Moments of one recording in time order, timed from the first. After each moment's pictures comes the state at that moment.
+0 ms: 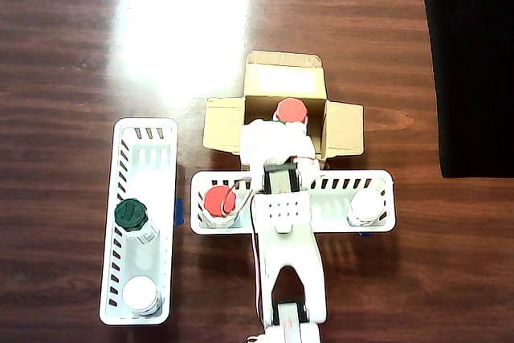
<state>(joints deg) 1.1 88.9 51.6 73.8 97.5</state>
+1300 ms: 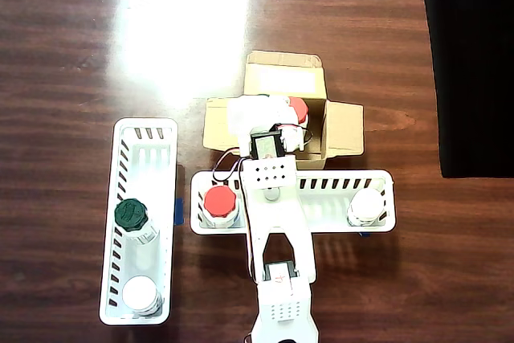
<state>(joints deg) -0.7 71.9 38.8 68.0 96.8</state>
